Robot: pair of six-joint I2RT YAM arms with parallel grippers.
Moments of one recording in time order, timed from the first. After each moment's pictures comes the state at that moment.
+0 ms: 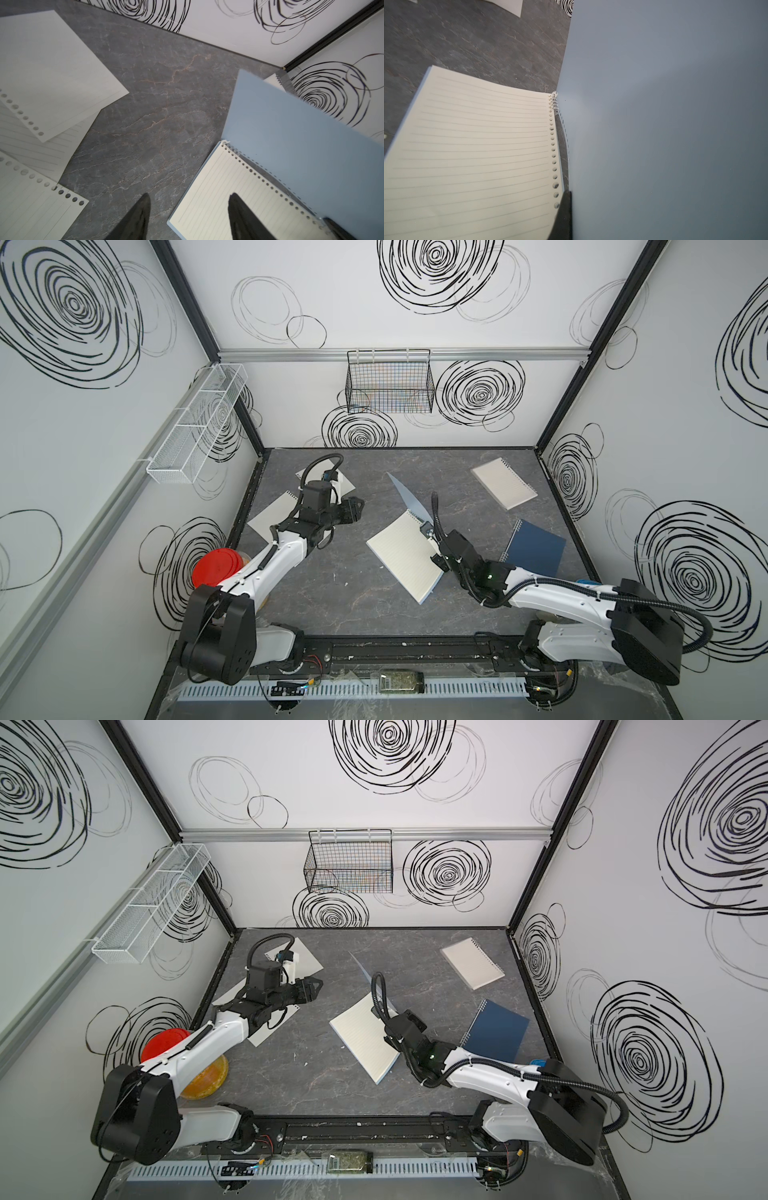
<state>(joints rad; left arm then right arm) -0.25 1.30 0.83 -0.11 0.26 -0.42 0.99 1.29 0.58 0.08 0.64 -0.29</state>
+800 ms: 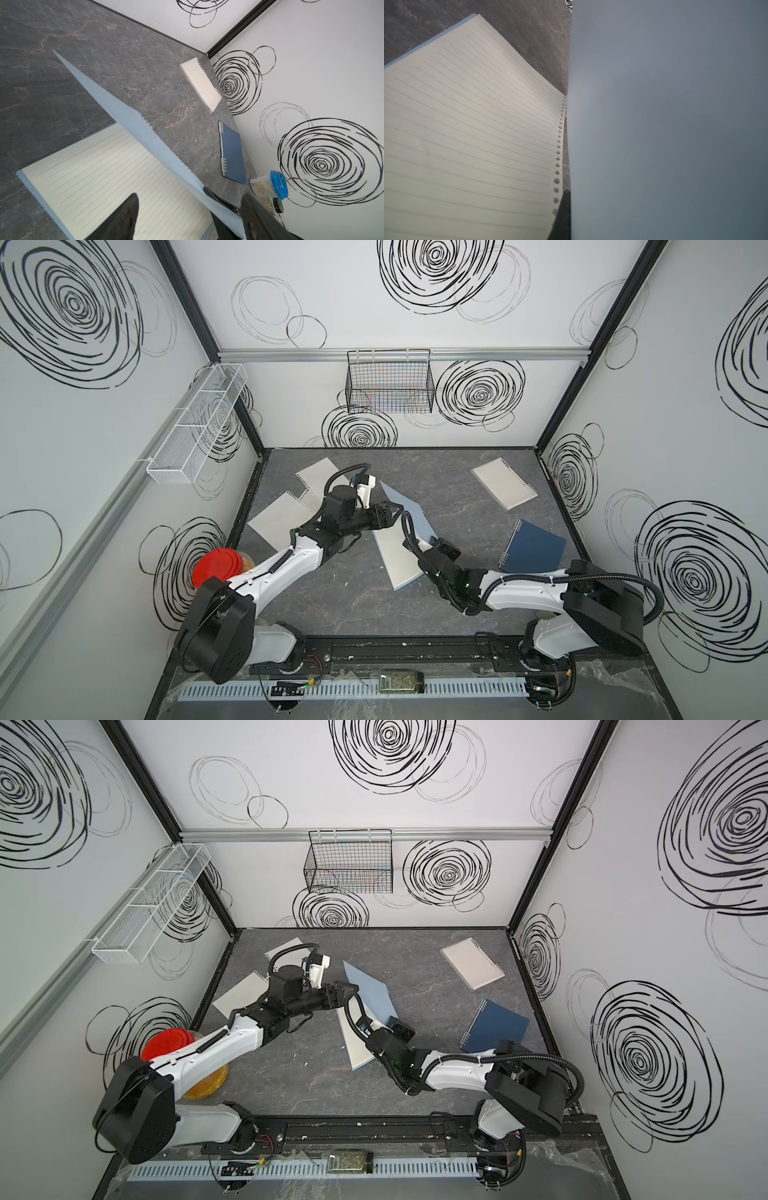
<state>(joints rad) -0.47 1.35 0.81 0.11 0.43 -0.67 1.10 1.47 0.58 0.24 0.86 -0.41</state>
